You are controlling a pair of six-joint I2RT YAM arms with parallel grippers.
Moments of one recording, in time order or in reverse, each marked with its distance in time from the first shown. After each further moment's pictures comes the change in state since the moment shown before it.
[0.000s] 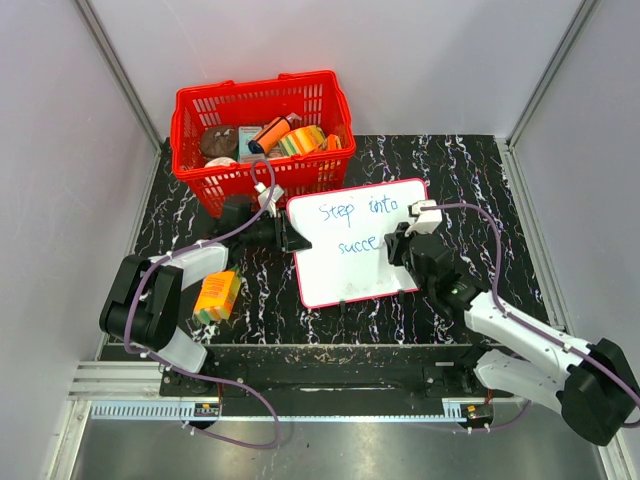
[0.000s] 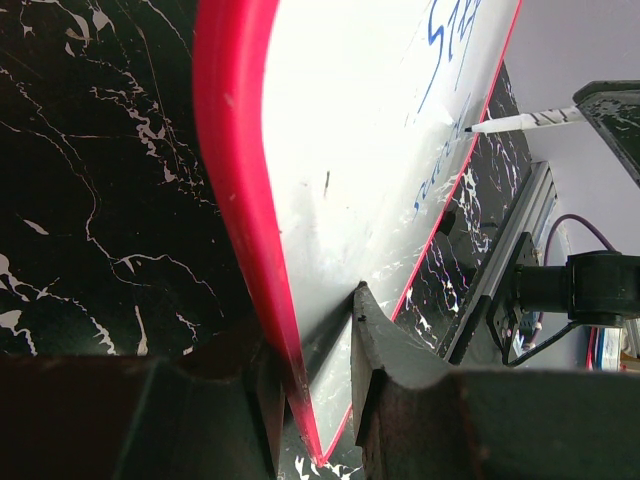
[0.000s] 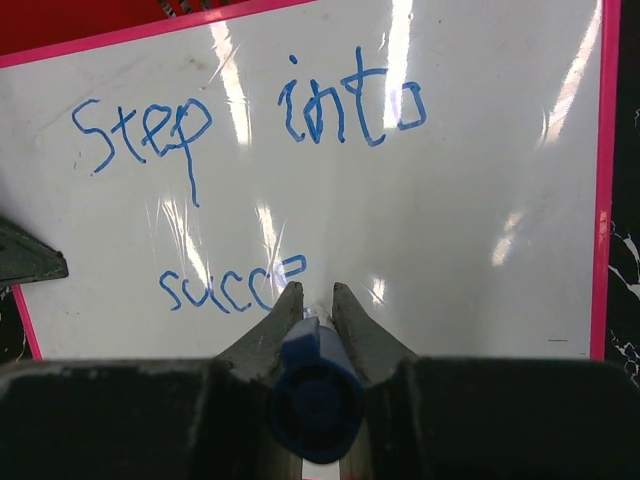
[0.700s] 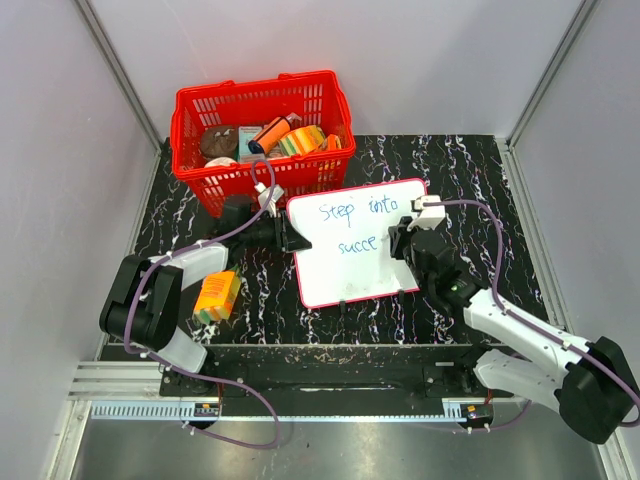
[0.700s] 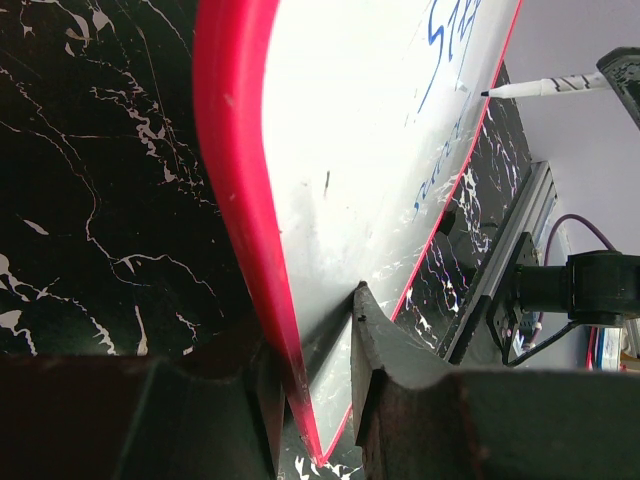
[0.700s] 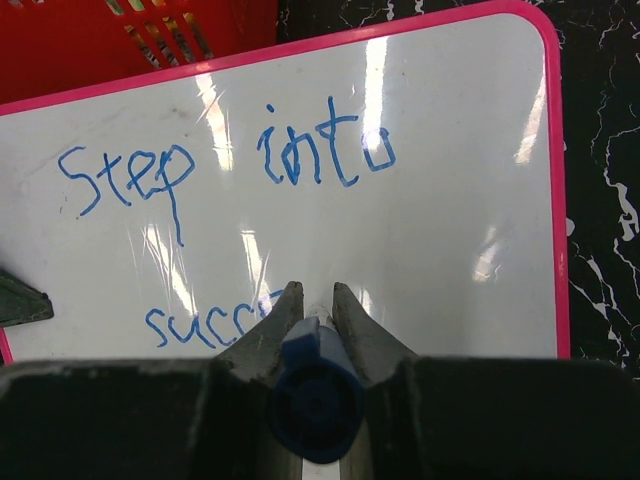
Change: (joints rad) left arm 0.000 0.000 0.000 0.000 0.000 0.000; right arm -0.011 0.004 0.020 0.018 0.057 -0.031
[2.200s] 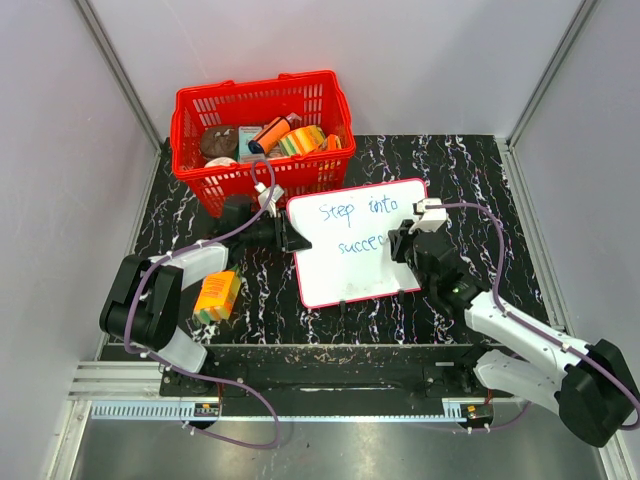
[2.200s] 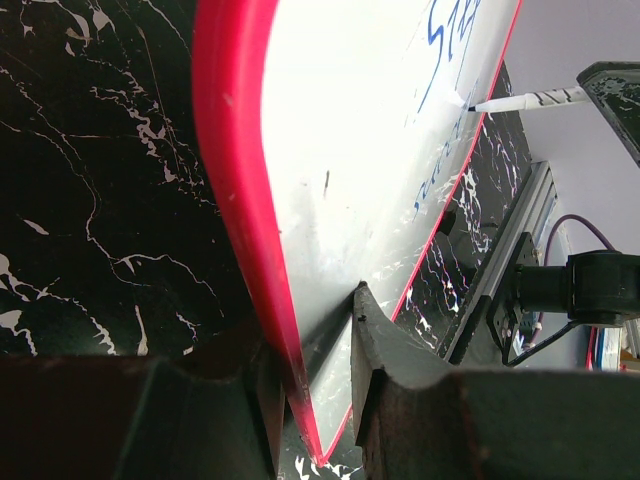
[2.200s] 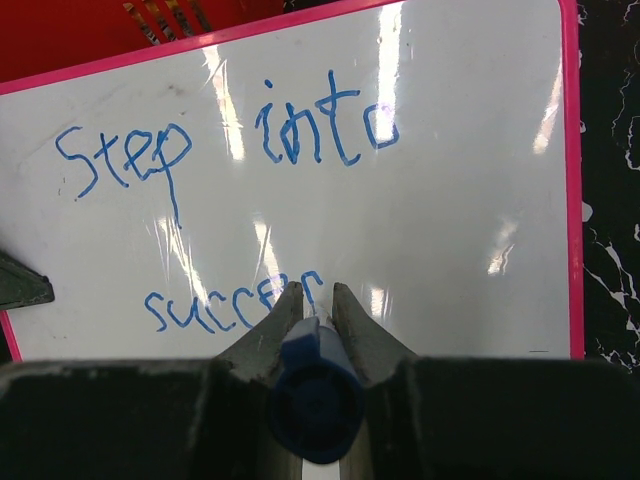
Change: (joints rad) left arm 0.000 0.001 0.000 0.000 0.000 0.000; right arm -0.023 -0.010 -0.031 0.014 -0.053 0.022
